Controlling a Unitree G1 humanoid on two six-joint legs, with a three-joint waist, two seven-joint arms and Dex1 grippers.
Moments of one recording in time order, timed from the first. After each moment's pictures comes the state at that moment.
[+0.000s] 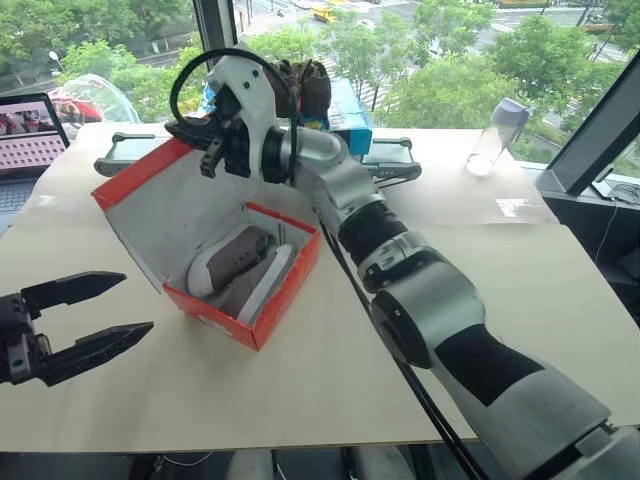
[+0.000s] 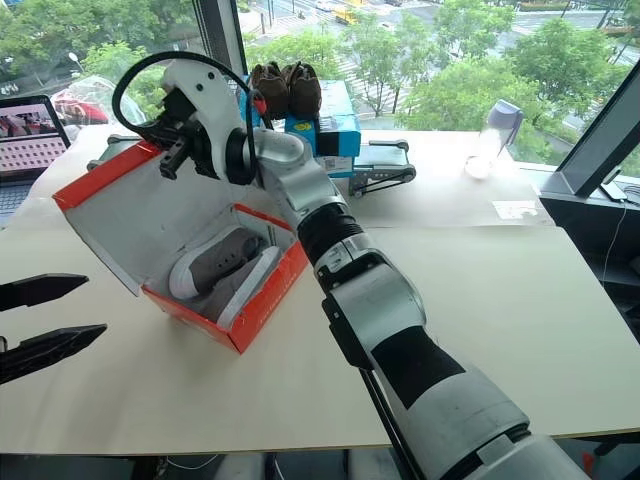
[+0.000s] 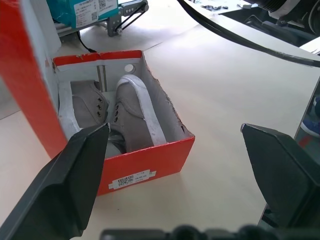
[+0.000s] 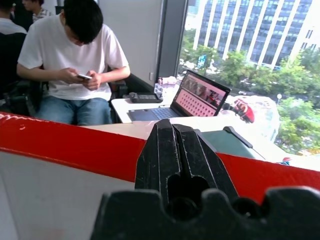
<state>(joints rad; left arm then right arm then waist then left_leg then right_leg) 0.36 1.00 1.13 -0.60 -1.11 0.96 -1.07 -1.55 0.15 0.02 1.13 0.19 -0.06 0.71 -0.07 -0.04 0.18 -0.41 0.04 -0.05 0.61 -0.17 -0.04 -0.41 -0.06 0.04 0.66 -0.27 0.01</state>
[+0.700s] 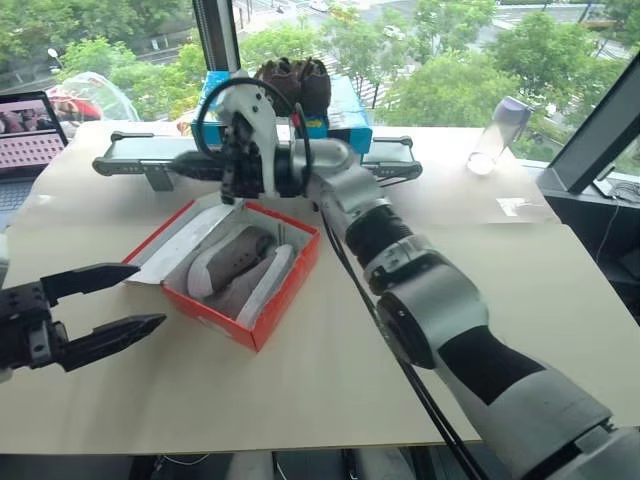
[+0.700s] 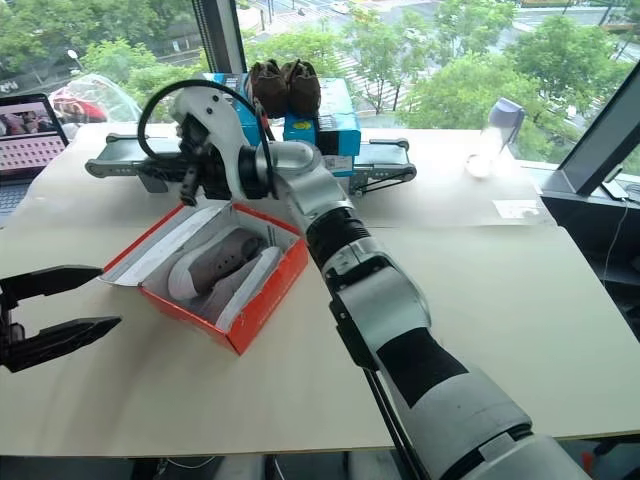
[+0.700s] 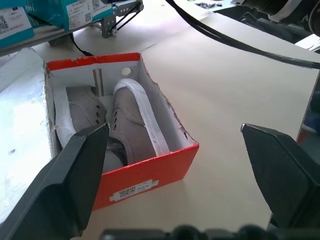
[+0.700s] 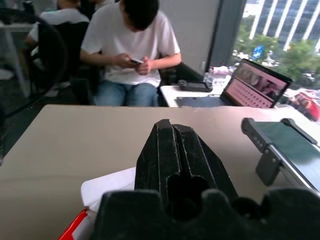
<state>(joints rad) 0.27 1.04 1.00 -0.57 -1.06 0.91 -1.04 -1.46 -0.01 0.15 0.91 0.17 0.08 1.22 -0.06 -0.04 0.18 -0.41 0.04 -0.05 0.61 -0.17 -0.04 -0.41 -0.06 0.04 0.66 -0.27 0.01</state>
